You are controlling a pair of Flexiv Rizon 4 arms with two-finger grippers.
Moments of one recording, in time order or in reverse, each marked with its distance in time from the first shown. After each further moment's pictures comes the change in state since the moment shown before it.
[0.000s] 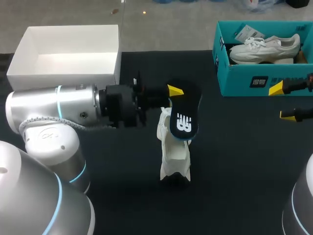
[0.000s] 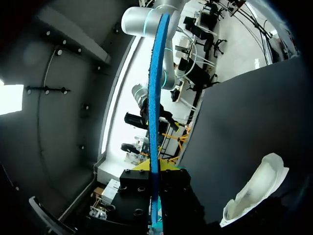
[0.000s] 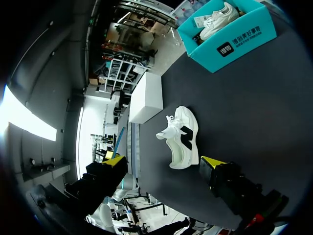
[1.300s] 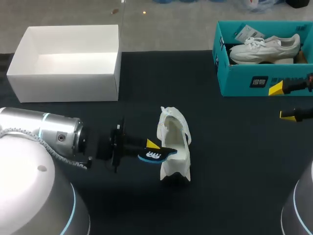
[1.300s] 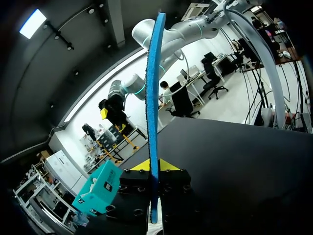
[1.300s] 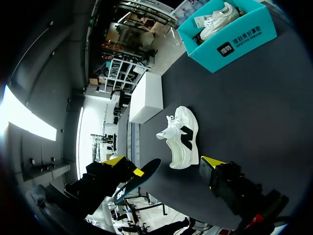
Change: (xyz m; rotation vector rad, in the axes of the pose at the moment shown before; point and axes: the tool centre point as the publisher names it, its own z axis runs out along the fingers) left arm 0.141 -0.024 -0.070 0.059 0.275 -0.497; right arm 0.000 0.000 0.000 0.000 0.001 -0.001
